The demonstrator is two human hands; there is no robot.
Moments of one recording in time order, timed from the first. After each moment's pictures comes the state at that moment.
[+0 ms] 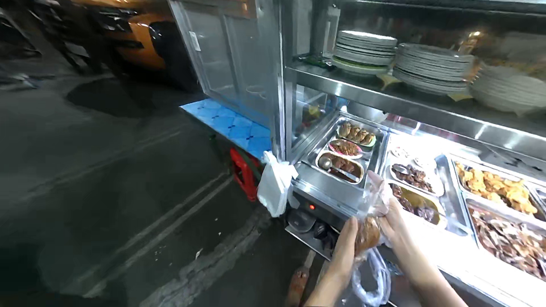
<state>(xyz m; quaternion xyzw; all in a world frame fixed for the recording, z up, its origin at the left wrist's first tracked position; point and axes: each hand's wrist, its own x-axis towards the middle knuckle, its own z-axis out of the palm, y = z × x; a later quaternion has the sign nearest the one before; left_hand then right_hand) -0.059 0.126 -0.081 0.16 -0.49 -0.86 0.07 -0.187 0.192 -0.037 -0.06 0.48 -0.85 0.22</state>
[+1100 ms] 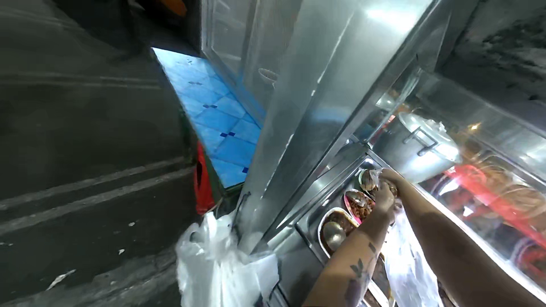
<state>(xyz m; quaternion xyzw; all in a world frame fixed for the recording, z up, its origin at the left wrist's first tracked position) -0.521 -0.061 -0.122 0.23 -0.26 -0.94 0.08 -0.729 -0.075 -0.133 -0.28 0.94 0.01 0.20</state>
